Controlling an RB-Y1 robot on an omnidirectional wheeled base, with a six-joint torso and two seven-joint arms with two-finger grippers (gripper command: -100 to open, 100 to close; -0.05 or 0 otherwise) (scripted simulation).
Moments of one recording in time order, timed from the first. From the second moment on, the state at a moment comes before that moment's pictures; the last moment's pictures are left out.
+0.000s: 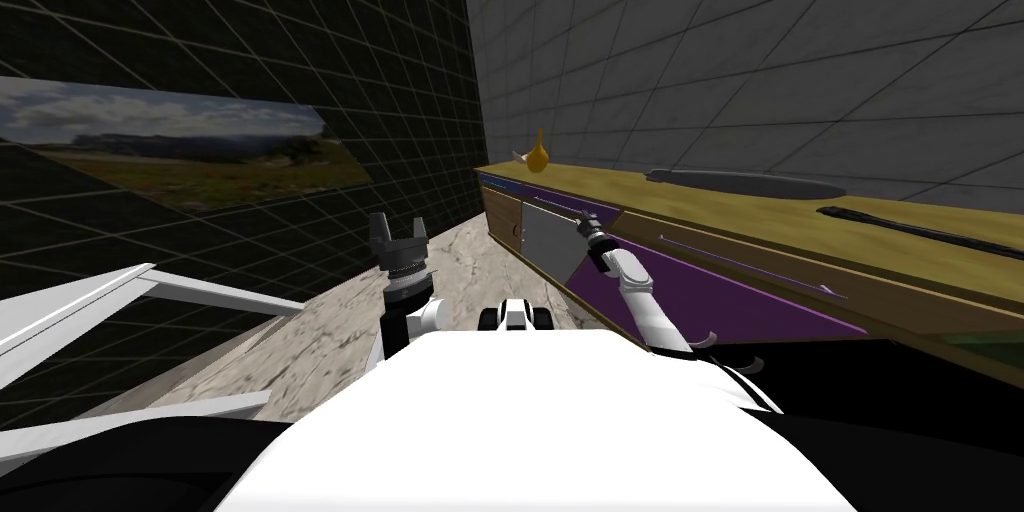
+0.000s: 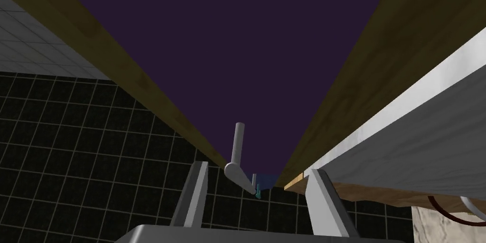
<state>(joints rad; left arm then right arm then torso) 0.51 -0.05 0.04 -2.33 -0.02 -0.59 0.08 -0.06 -0.46 -0.13 -1.62 1.34 -0.13 1.29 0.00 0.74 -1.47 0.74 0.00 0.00</state>
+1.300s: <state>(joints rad) 0.51 -0.05 0.04 -2.33 -0.02 -0.59 0.08 -0.11 -0.59 -0.15 -1.57 1.29 -0.18 1.21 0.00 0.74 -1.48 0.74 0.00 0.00</state>
